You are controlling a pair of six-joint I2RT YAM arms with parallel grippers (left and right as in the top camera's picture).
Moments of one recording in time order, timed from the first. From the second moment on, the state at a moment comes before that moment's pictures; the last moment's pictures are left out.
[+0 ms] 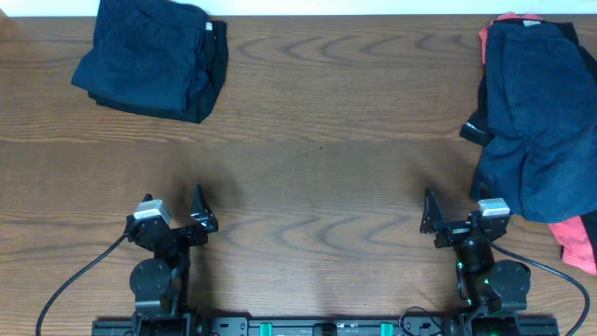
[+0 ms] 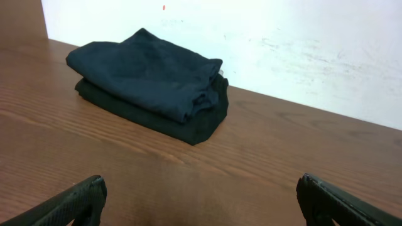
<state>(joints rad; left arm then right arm) 0.02 0.01 0.04 -0.14 -0.06 -0.25 0.03 0.01 0.01 -0.06 -0.09 0.09</state>
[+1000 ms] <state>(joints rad) 0.02 0.30 0.25 -0.16 0.14 -0.28 0.03 0.35 0.26 0.18 -0.19 0.17</state>
